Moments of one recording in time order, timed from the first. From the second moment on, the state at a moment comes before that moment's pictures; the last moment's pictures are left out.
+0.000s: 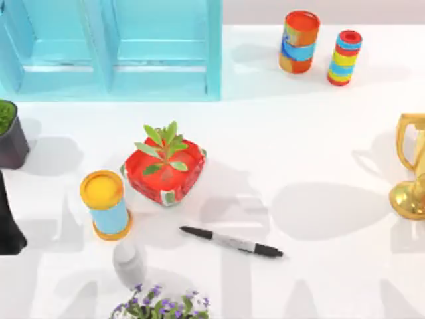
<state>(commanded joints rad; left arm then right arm) 0.00 0.00 0.00 0.00 0.00 0.00 0.00 0.00 0.00 0.00 0.00 0.00</state>
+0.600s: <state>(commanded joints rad) 0.00 0.00 0.00 0.00 0.00 0.00 0.27 0.37 0.28 -0.24 -0.07 -0.11</state>
